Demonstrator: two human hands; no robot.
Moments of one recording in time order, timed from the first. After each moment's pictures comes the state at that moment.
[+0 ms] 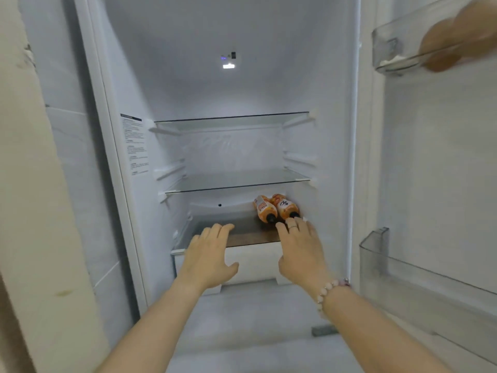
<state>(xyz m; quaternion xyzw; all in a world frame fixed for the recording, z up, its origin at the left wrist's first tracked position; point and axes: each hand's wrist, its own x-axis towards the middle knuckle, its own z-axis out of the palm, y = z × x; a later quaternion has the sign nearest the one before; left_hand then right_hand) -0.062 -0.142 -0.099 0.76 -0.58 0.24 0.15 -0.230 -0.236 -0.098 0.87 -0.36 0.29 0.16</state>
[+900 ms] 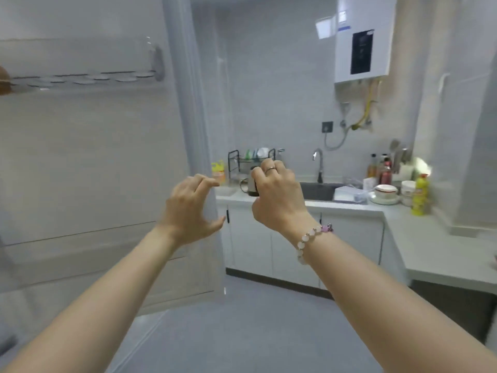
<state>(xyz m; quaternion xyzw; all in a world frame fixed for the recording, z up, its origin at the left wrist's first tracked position) -0.599 -0.076 -0.049 0.23 -0.88 0.16 0.38 -0.762 0.015 -0.041 0.57 -0.71 0.23 0.33</state>
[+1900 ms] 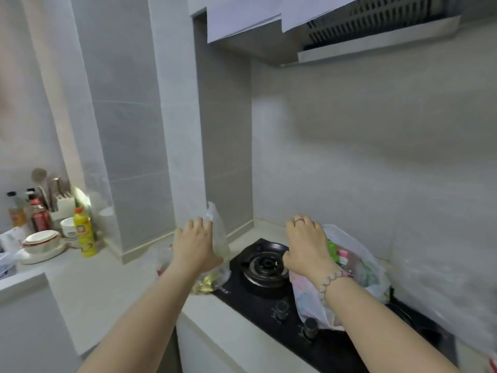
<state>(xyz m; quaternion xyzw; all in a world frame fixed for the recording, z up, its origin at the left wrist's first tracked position) -1.189 0.263 -0.123 -0.14 -0.96 0.05 0.22 -1.113 0.466 -0.113 -0.04 -0.97 -0.06 0.21</state>
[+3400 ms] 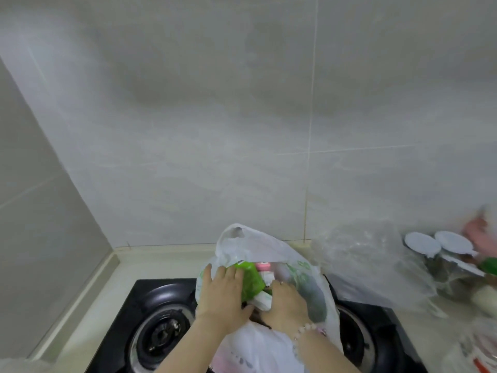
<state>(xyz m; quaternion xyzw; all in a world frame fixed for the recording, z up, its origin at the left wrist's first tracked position) -1.375 0.590 -0.254 -0.52 -0.85 0.07 0.04 -1.281 0.683 -0.310 -0.43 -0.87 0.24 0.03</state>
